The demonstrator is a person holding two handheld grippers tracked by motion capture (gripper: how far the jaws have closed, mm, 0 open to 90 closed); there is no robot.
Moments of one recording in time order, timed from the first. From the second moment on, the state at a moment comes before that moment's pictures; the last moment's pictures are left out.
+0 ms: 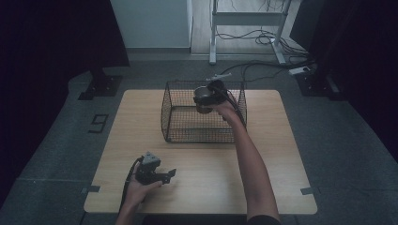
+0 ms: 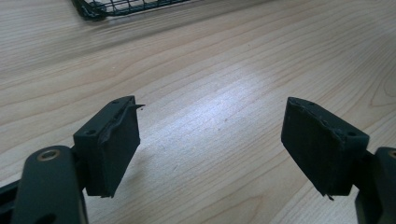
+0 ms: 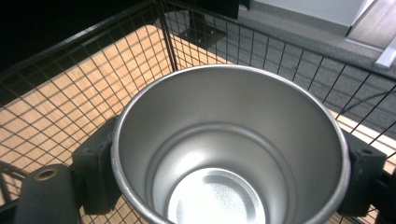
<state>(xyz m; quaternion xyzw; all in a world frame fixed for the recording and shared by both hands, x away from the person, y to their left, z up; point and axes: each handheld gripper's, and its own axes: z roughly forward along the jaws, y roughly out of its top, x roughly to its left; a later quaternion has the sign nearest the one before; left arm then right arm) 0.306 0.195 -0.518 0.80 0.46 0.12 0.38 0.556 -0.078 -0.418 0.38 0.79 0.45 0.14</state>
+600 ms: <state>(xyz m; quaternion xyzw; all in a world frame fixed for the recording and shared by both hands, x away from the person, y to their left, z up) 0.306 0.197 -0.518 0.80 0.45 0.11 0.38 0.567 -0.079 -0.441 0.40 0.79 0.44 0.14</state>
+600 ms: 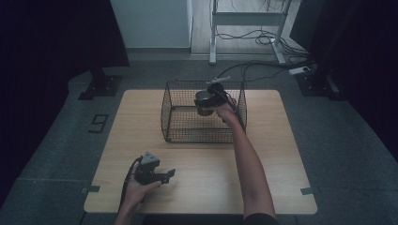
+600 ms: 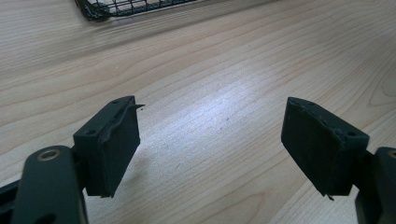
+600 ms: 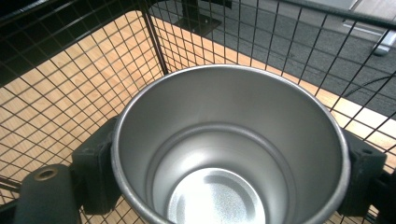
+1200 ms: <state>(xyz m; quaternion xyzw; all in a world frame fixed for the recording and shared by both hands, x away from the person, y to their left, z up) 0.306 0.200 -0.517 0.79 0.46 0.11 0.38 0.572 -0.074 -0.459 0.40 0.81 0.41 0.13</state>
